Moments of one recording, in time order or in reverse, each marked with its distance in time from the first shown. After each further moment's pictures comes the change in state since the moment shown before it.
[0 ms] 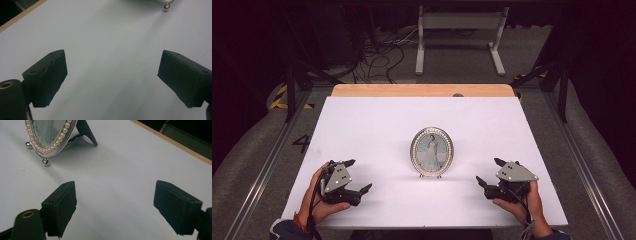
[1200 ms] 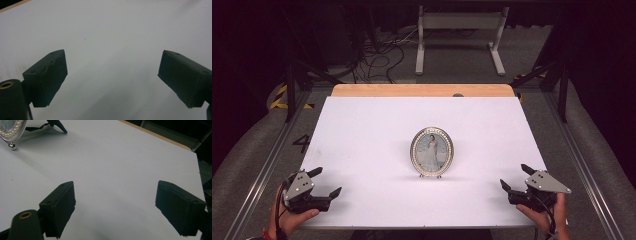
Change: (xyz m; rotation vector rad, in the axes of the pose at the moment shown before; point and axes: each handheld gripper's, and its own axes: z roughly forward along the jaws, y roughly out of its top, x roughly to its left) left arm 0.031 -0.065 -0.043 -0.026 0.078 -0.160; right arm -0.033 -0.049 -0.035 -0.028 -0.113 0.099
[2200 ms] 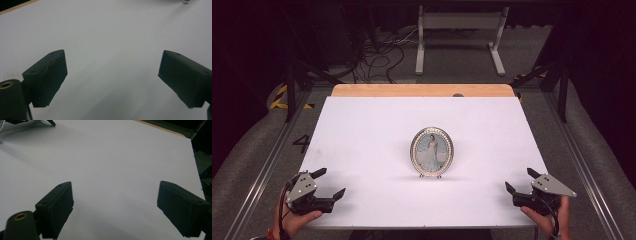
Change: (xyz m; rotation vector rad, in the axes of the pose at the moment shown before) left arm -0.010 0.004 0.004 -0.032 -0.025 0.001; right arm -0.008 -0.020 0.000 0.014 -0.028 0.065
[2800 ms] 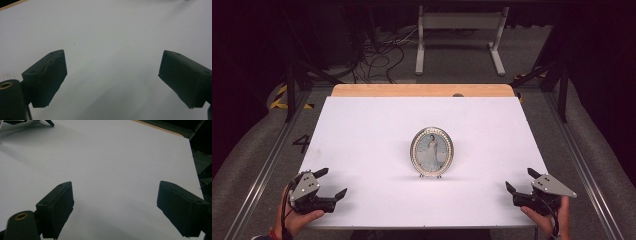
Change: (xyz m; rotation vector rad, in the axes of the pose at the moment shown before) left arm -0.001 0.001 0.004 0.022 0.002 0.004; right arm 0.000 -0.001 0.000 -0.006 -0.009 0.001
